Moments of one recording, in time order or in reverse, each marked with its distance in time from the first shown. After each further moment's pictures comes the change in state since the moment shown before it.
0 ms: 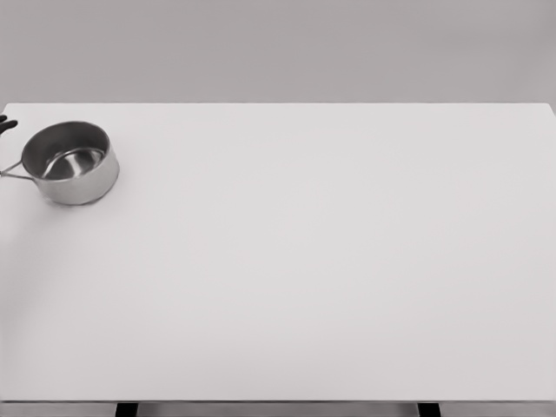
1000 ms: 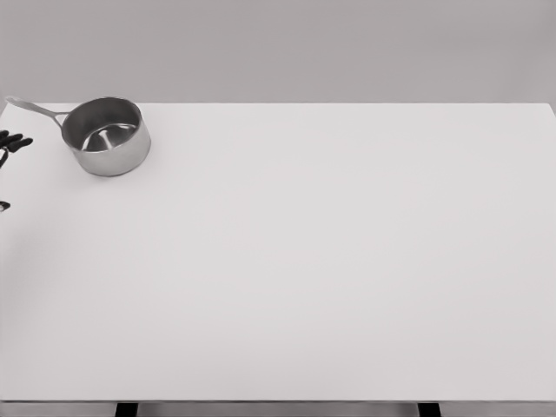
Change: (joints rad) left arm 0.118 -0.007 -0.003 -0.100 0.164 0.000 -0.015; right arm 0.000 0.000 -0.002 0.000 0.000 0.000 0.000
